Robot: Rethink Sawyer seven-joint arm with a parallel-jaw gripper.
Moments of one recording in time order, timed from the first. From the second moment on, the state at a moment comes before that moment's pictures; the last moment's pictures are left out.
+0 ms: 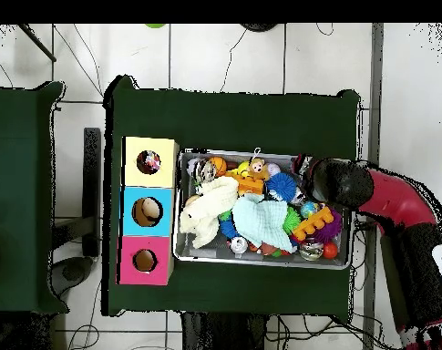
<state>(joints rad) -0.81 -0.47 0.41 1.40 -0.42 0.58 1.77</state>
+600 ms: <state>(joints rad) -0.67 -0.45 0.32 1.40 -0.53 0.58 1.77</state>
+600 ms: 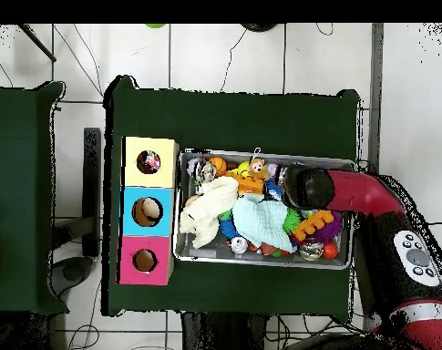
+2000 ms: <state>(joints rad) -0.60 -0.57 0.14 1.40 -0.54 0.58 1.77</state>
